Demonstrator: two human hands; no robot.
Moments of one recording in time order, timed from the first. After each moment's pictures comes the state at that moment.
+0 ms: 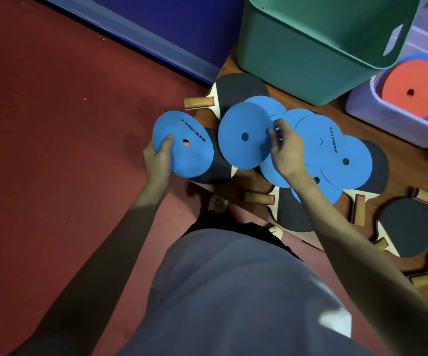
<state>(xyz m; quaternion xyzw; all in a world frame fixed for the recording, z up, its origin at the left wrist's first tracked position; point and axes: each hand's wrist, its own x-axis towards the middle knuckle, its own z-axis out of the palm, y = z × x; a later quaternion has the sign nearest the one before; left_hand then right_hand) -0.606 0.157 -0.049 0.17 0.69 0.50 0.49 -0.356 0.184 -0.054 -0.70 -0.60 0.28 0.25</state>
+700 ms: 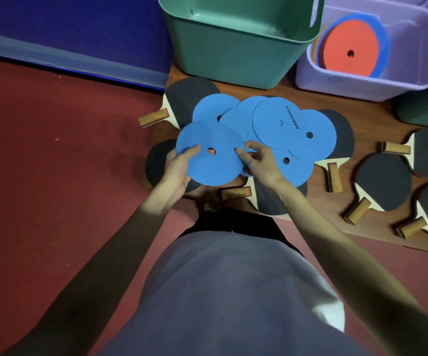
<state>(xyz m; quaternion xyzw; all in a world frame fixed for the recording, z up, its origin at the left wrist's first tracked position) -0.518 0.171 -0.036 0.21 0.58 0.33 0.71 -0.328 0.135 -0.058 -0.67 -0.35 0.55 0.36</state>
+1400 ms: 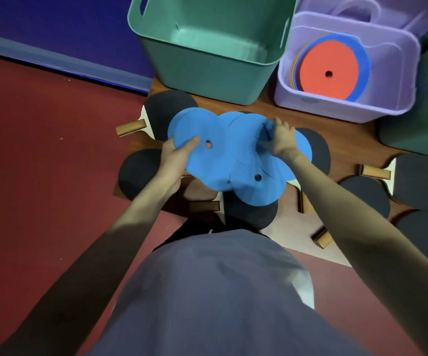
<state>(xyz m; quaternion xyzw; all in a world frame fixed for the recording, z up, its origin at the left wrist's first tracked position) -0.426 0.190 -0.014 0.31 0.62 0.36 0.62 -0.169 0.220 -0.097 -0.79 -0.54 0.30 0.02</state>
